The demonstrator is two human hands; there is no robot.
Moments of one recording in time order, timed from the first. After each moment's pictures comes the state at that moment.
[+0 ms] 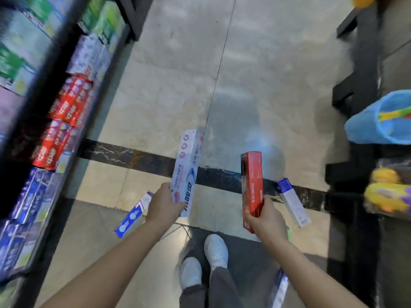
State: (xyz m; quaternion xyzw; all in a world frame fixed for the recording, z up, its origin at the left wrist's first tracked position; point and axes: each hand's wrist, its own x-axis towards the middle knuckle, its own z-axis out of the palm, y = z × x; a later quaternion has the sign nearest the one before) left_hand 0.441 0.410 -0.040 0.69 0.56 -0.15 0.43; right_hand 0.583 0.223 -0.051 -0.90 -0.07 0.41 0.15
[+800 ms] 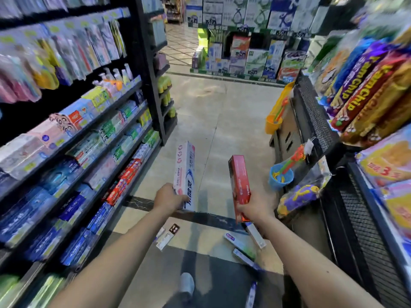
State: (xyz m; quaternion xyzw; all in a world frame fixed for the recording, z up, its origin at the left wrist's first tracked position) left_hand 0.281 0.212 0.407 0.74 0.53 0.05 0.41; right_hand 0.459 0.037 0.367 -0.91 -0.22 0.25 0.25
